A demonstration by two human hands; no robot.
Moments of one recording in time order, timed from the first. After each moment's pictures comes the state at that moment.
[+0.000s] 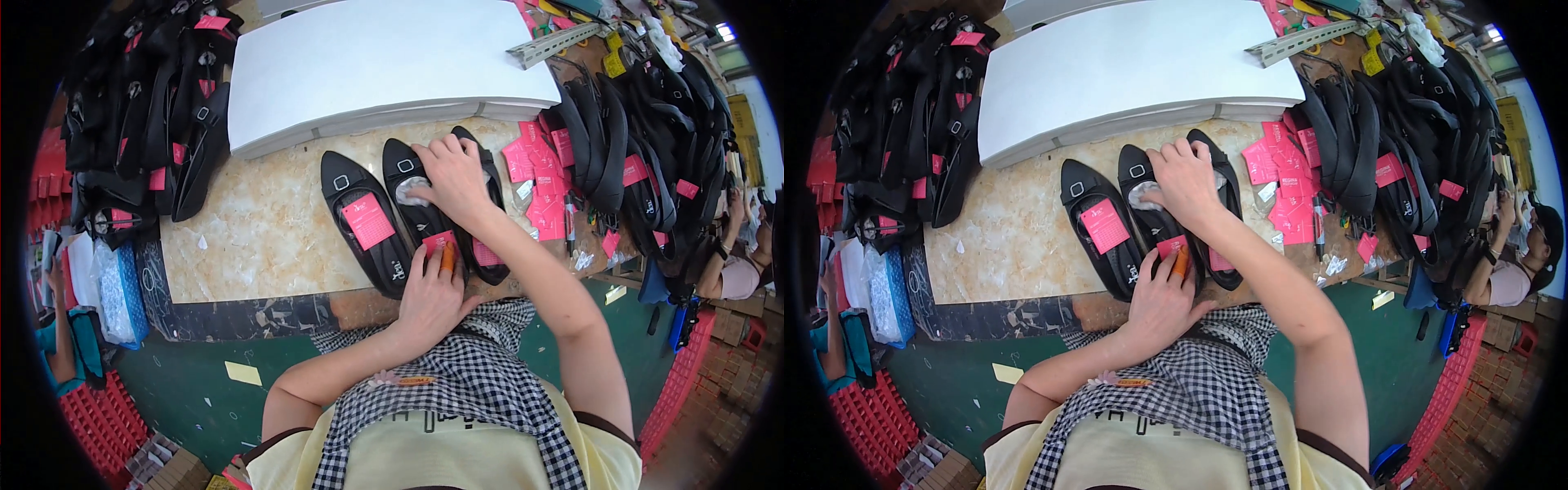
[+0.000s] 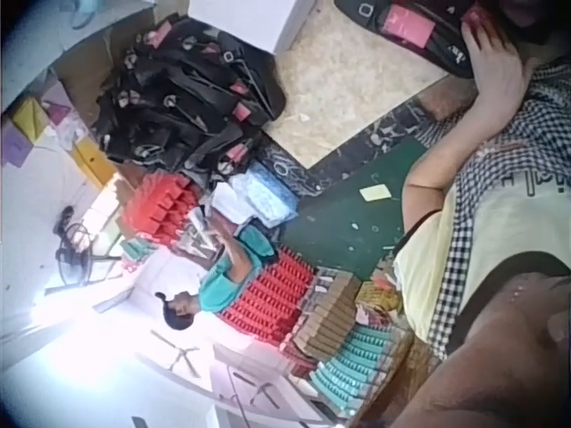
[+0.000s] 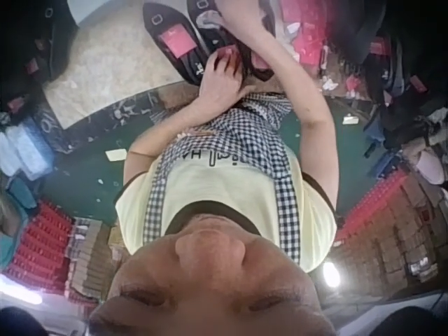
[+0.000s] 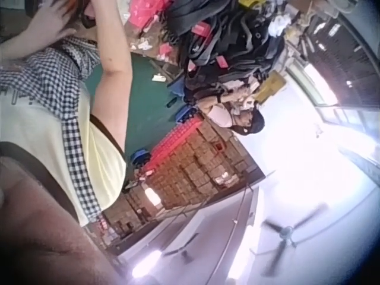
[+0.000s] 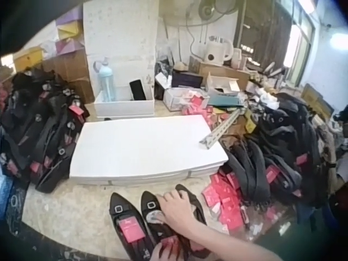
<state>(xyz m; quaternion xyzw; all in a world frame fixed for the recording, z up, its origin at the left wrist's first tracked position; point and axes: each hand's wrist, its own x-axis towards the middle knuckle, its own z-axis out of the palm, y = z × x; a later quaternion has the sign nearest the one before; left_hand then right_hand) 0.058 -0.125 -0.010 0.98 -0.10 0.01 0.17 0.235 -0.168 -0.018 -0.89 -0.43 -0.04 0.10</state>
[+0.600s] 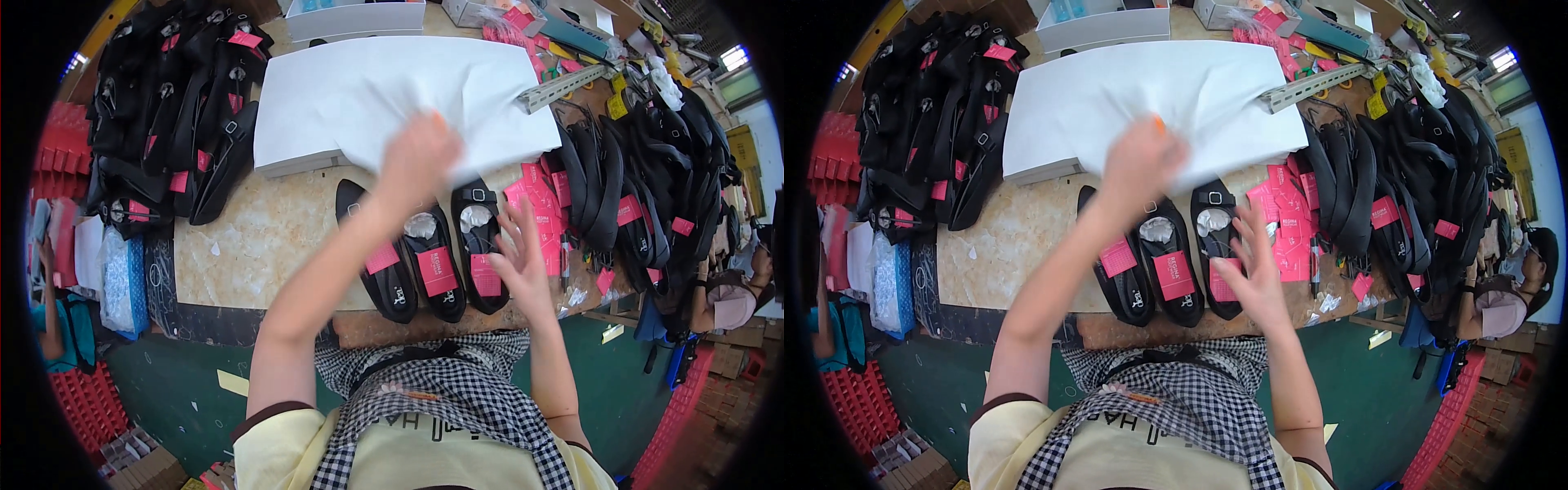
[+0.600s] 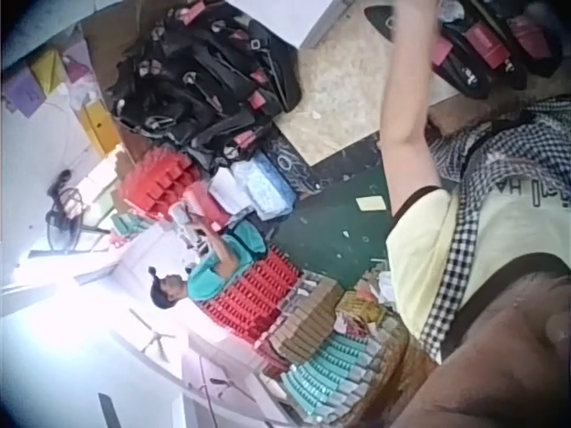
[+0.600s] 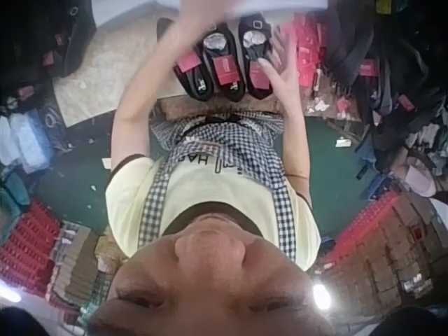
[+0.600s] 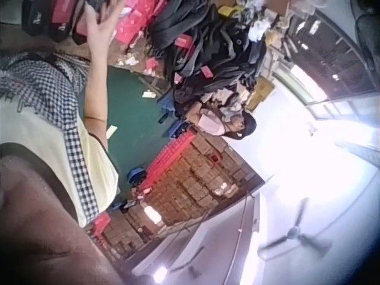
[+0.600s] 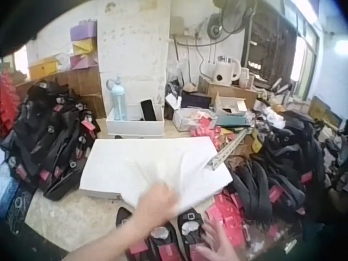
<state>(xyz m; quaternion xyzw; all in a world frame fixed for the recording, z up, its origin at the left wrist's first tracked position) 0.226 -0.023 0.036 0.93 -0.09 0.26 0.24 0.179 -0.259 0.028 -0.77 -0.16 0.13 0.60</state>
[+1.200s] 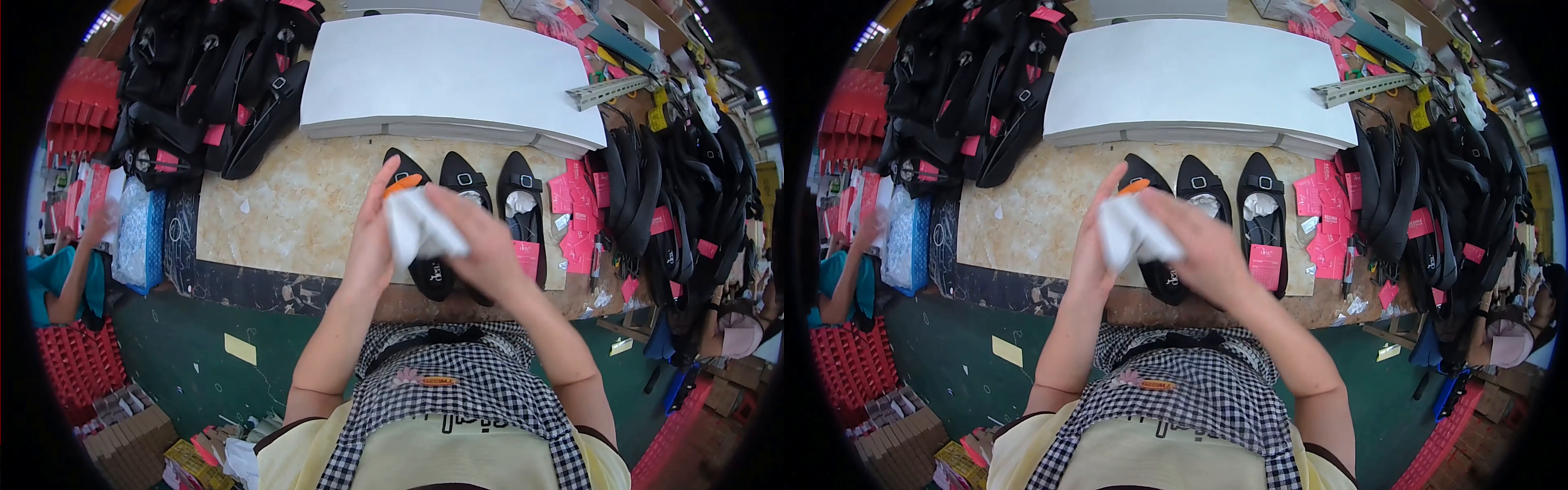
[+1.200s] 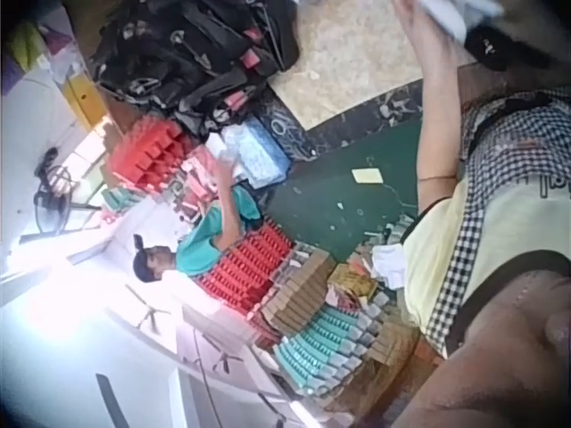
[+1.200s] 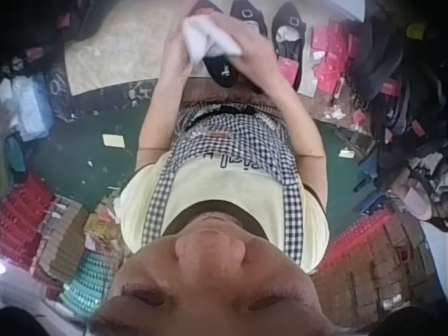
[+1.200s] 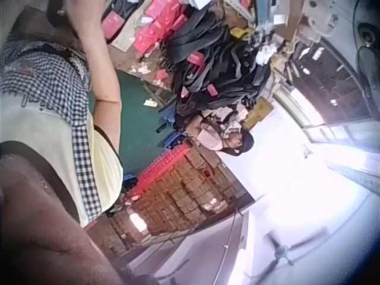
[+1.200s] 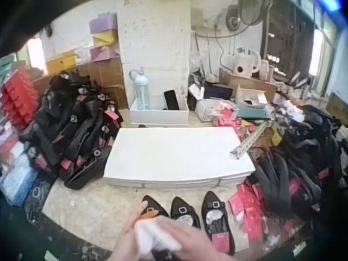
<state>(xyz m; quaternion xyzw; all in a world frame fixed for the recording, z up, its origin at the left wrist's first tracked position) 0.074 -0.011 0.027 0.46 0.22 0.15 0.84 0.163 -0.157 0.033 -0.73 -0.51 0.07 0.46</state>
